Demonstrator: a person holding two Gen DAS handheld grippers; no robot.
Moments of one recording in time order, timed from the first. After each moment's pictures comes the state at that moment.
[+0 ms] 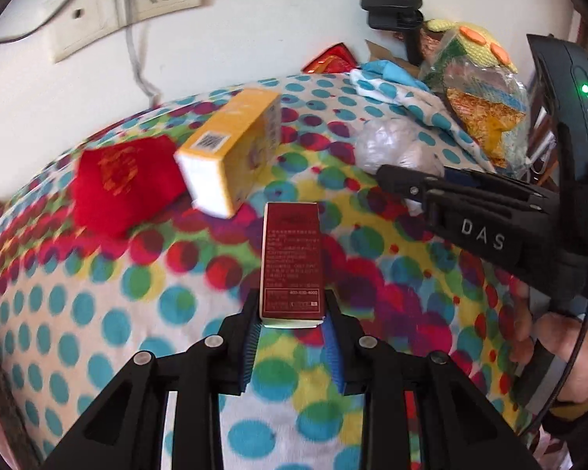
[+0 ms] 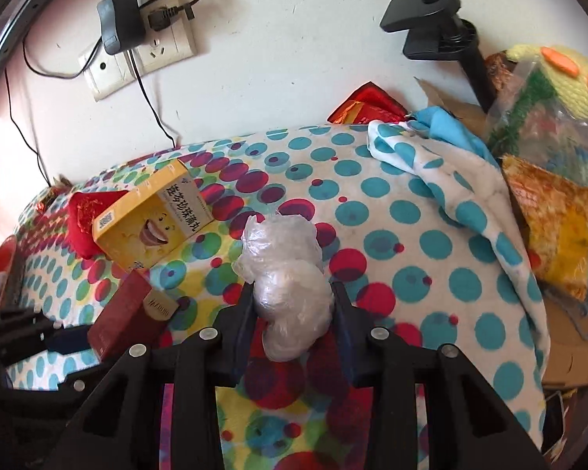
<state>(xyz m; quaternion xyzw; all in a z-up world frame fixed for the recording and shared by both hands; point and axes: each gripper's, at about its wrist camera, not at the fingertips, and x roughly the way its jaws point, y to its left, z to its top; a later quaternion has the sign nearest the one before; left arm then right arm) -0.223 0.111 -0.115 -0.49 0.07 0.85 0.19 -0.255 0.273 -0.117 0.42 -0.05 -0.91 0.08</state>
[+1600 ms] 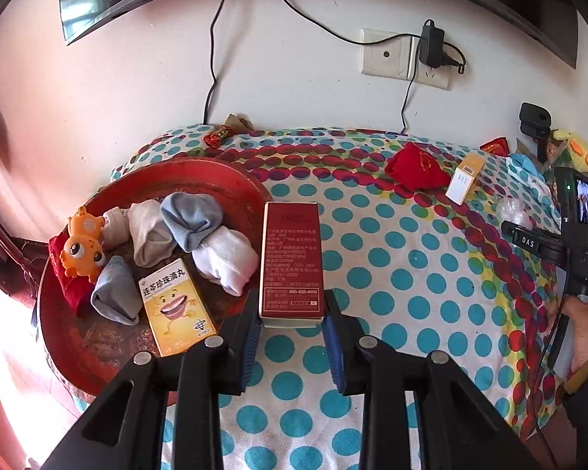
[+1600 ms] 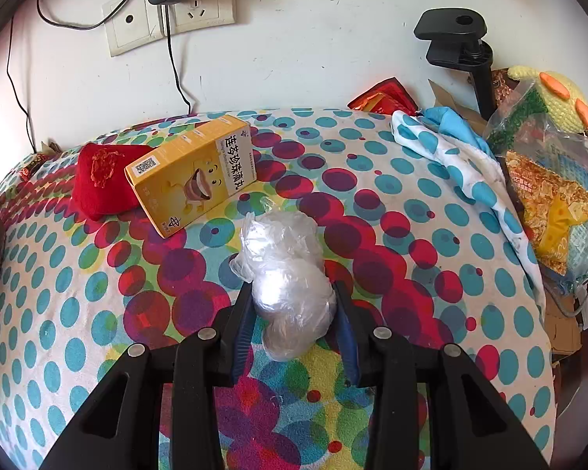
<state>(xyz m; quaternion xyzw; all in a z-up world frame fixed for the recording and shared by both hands) -0.074 -0.088 -0.040 -0.42 -0.02 0.90 -0.07 -0.238 0.221 -0.127 0.43 0.02 -0.90 0.03</state>
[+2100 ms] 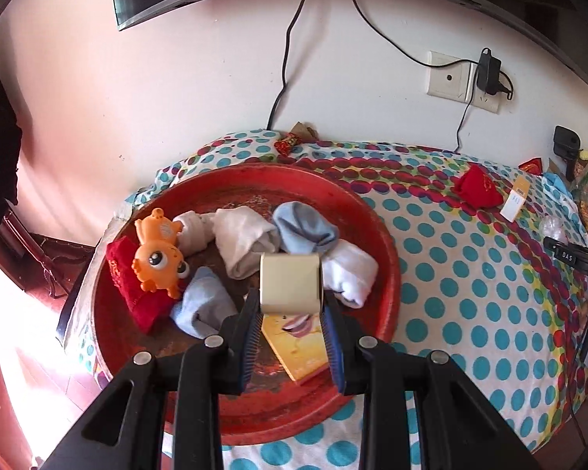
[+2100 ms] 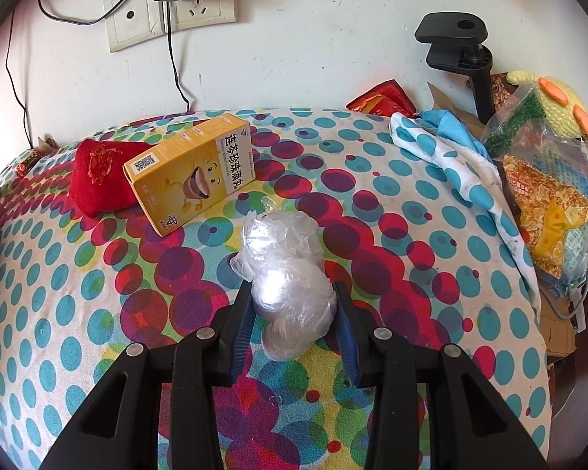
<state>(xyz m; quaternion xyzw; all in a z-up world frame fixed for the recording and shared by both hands) -0.057 -0.181 -0.033 -0.41 -0.01 0.91 -0.12 -0.238 0.218 -0.127 0.43 0.03 -0.90 0.02</state>
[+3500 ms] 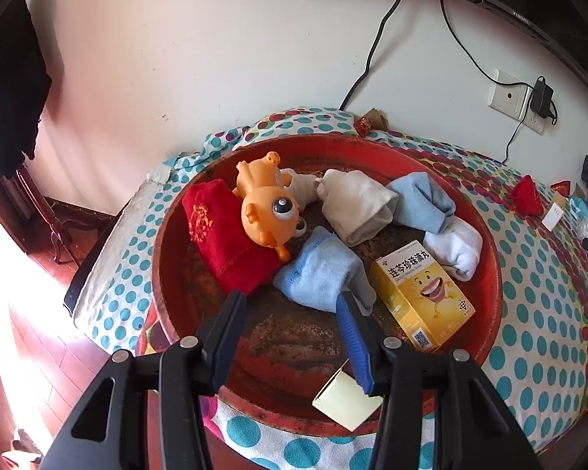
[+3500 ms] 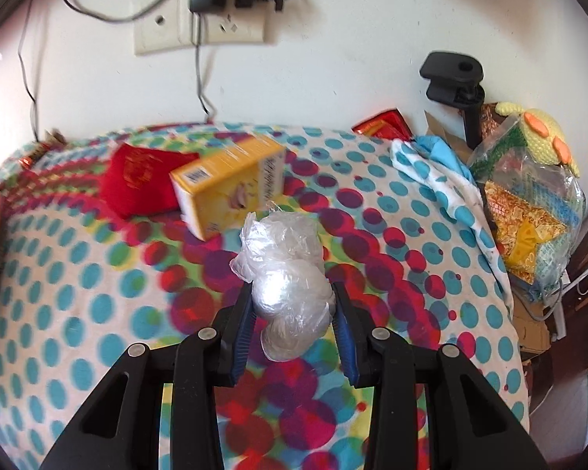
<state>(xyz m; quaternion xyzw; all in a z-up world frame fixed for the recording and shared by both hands) -0.013 -0.281 -0.063 -0.41 -0.07 0.90 -0.14 -0.203 0.176 -0.083 0.41 0.05 -0.91 0.02</state>
